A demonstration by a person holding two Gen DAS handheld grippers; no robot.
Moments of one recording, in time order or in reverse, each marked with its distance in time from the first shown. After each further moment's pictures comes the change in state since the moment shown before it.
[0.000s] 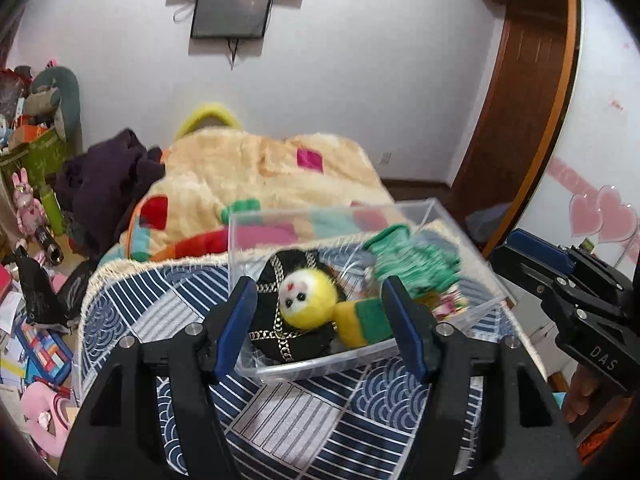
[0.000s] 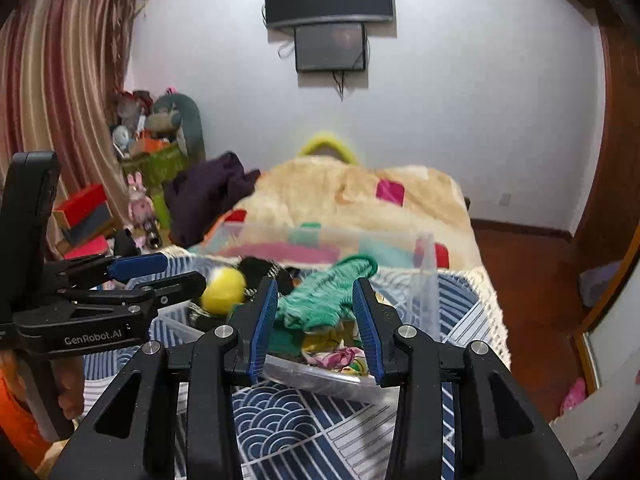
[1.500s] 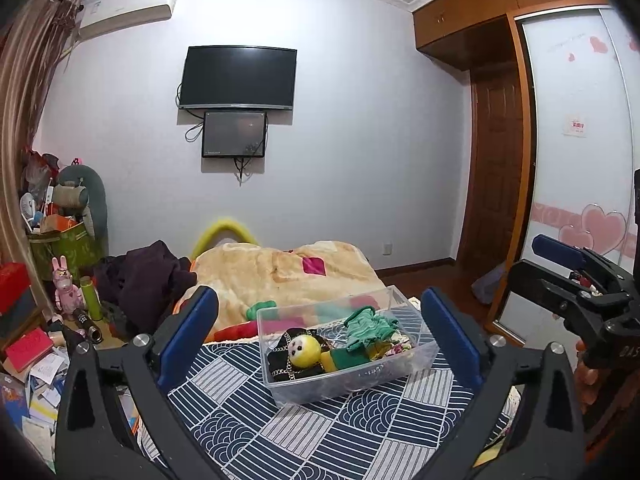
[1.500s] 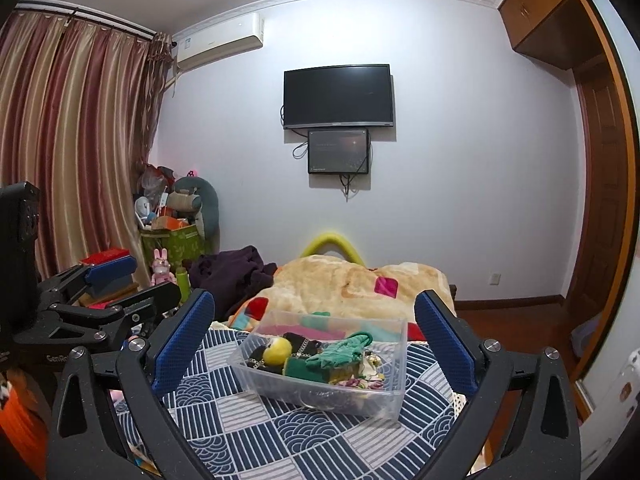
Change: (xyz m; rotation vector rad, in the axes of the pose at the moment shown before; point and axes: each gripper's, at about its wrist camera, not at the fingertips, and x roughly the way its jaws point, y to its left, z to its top) left arm -0.144 -0.041 -0.017 0.121 -0.372 0.060; right arm -0.109 0.039 0.000 -0.019 -0.319 -0.005
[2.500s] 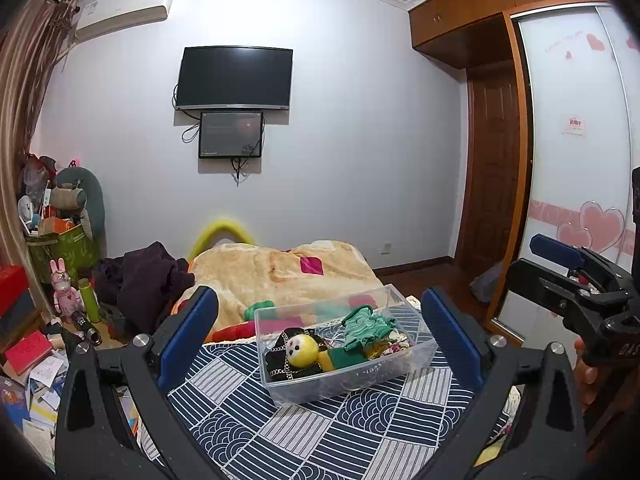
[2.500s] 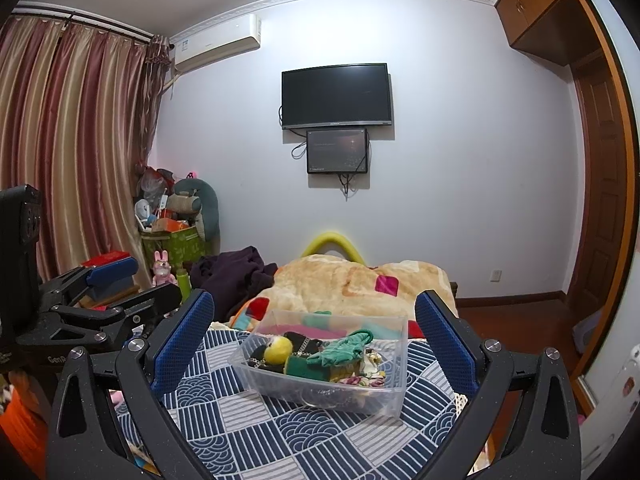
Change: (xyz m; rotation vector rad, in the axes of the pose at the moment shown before) left arm 0.001 0.002 0.000 0.002 0.000 -0.008; right arm -0.002 -0.001 -0.002 0.009 0.001 0.000
